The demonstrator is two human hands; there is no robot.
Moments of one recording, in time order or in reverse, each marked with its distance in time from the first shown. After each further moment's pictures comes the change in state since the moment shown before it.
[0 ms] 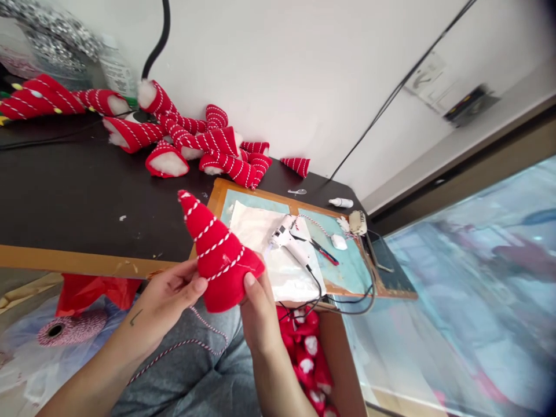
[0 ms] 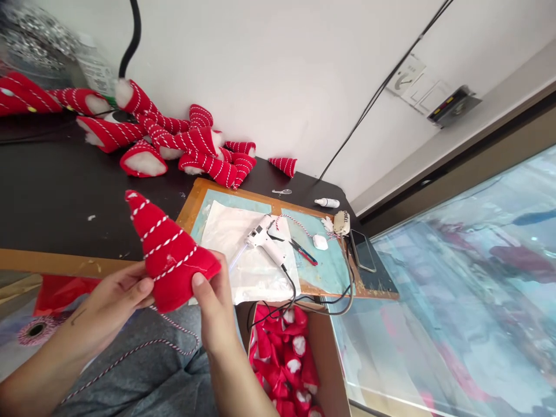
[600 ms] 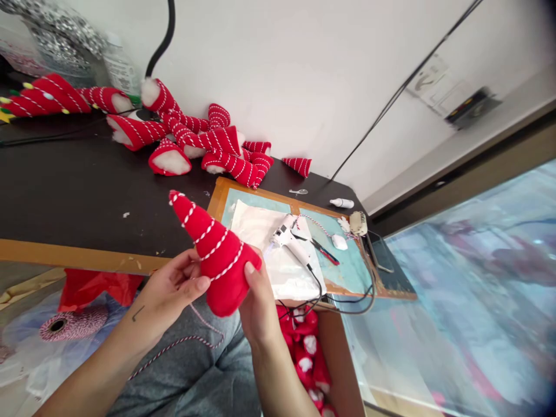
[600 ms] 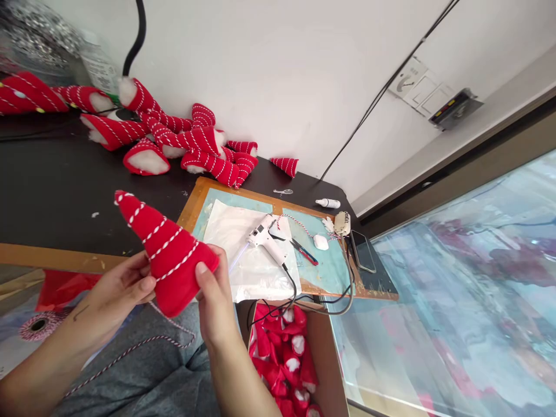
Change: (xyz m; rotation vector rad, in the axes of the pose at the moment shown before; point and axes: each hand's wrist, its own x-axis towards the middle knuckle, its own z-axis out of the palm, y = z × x) left_hand 0.002 0.002 -0.003 0.010 -0.022 0.006; right_hand 0.008 -0.004 0.008 0.091 0.043 0.062
